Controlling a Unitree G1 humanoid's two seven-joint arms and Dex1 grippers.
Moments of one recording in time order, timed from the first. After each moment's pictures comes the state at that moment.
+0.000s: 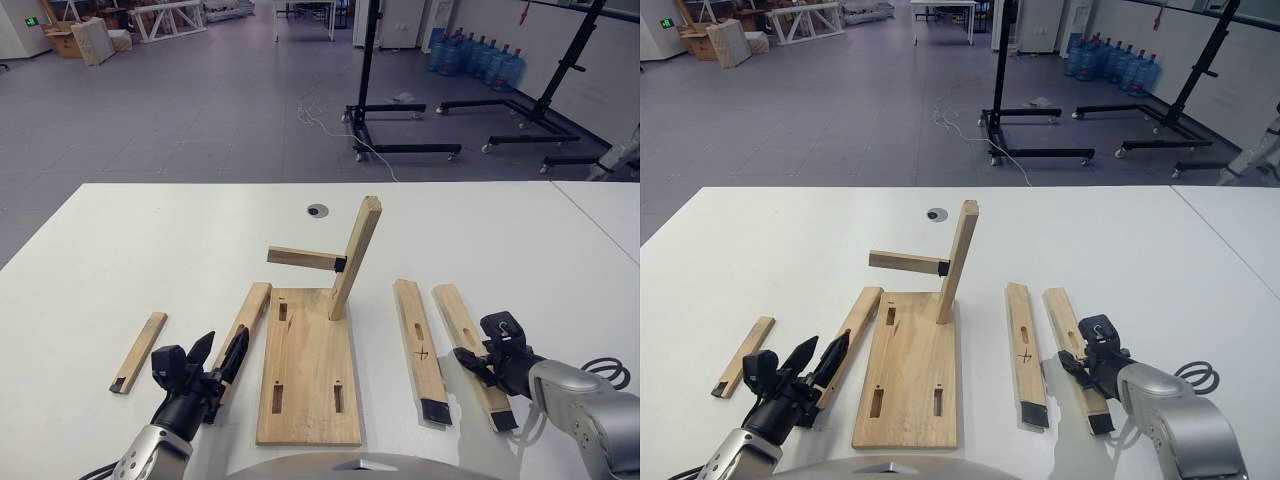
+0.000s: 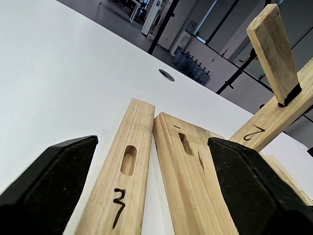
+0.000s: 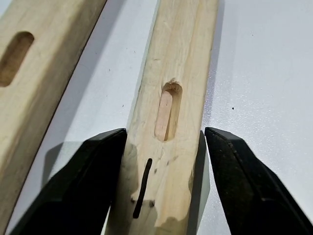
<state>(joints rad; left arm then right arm) 0.66 0.09 0.07 -0.54 -0.58 0.27 -0.36 0.27 -0.57 -0.22 -0.63 0.34 1.27 0.29</state>
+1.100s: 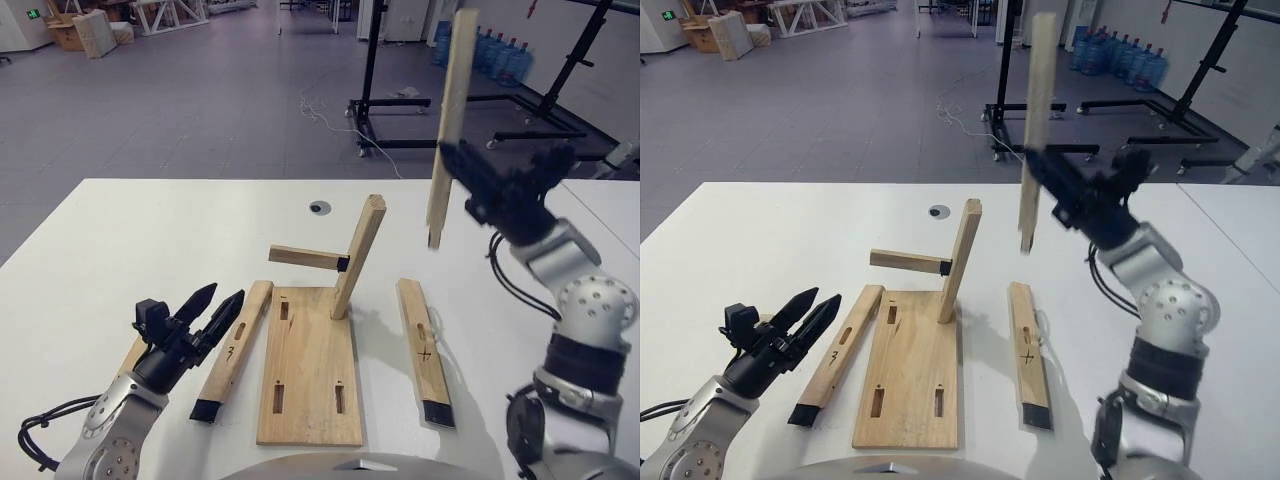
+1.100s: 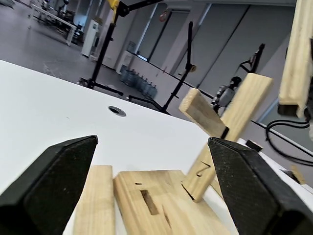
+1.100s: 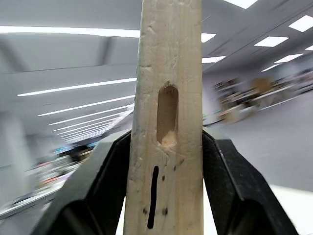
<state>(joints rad) 0.42 0.32 0.20 -0.49 -0.87 0.36 -0.63 -0.29 -0.44 -0.42 -0.31 1.24 0.87 0.73</state>
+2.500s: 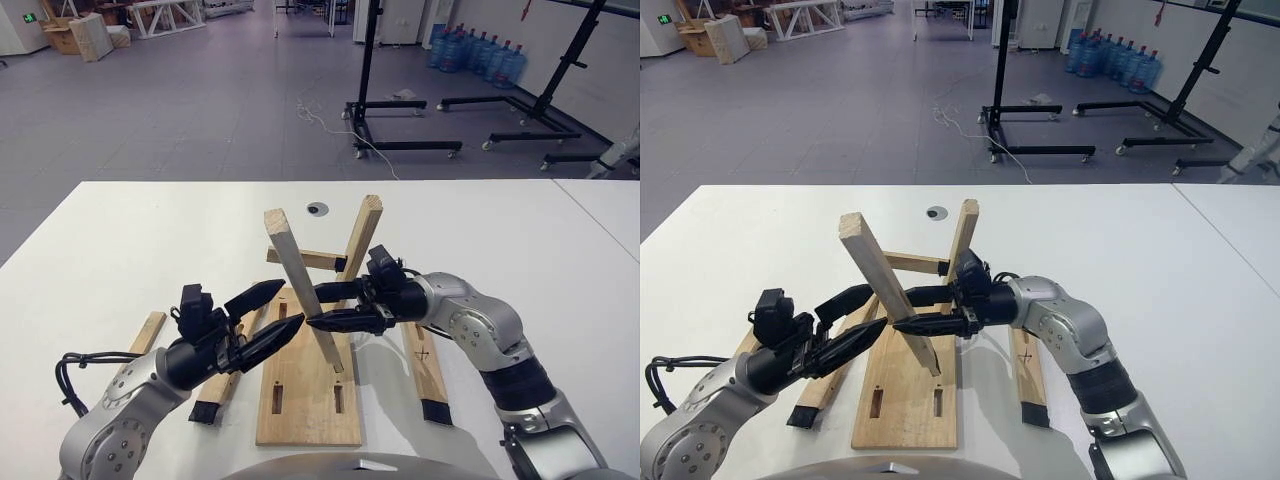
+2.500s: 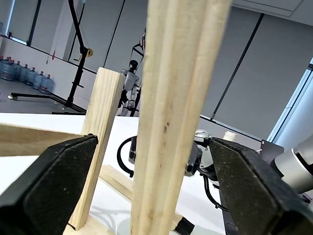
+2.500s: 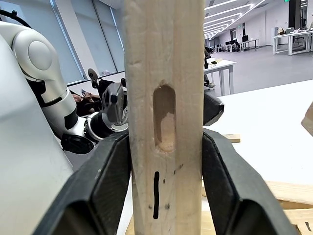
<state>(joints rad) 0.34 0.42 0.06 -0.65 -0.94 0.44 -0.82 -0.31 -0.42 0.23 -0.20 0.76 0.59 1.22</state>
